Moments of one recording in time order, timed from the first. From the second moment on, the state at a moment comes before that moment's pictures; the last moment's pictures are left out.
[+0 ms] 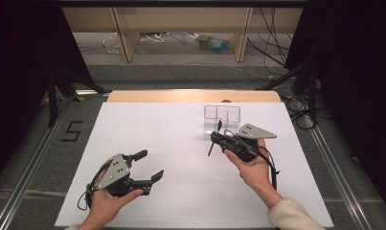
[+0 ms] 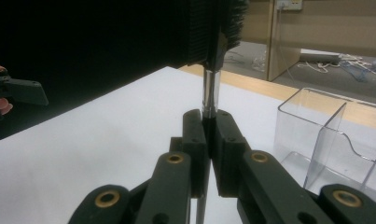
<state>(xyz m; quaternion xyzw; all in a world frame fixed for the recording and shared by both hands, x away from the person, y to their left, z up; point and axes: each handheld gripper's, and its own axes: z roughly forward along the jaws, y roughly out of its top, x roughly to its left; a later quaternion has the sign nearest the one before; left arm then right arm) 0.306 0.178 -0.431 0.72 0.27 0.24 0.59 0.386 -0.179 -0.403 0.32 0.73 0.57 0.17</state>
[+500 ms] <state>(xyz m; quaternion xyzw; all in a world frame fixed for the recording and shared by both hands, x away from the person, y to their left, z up) 0.304 0.186 -0.430 0.72 0.27 0.24 0.60 0.386 -0.180 -0.401 0.33 0.74 0.57 0.16</state>
